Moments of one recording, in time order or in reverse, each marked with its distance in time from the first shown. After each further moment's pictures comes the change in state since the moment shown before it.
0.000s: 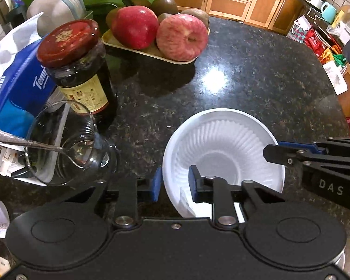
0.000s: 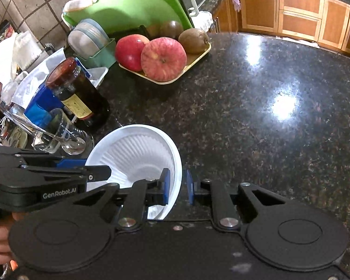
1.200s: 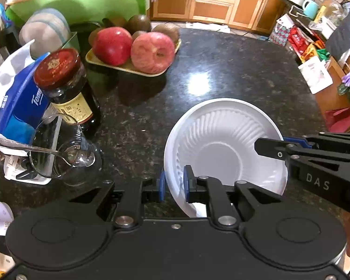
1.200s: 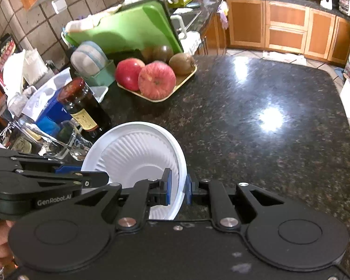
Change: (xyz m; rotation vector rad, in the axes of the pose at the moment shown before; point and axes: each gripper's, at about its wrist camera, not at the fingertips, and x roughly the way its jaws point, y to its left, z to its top) left arm -0.045 -0.030 -0.005 0.069 -0.035 -0.043; right arm -0.067 0.002 -0.018 0.024 -0.110 -0.049
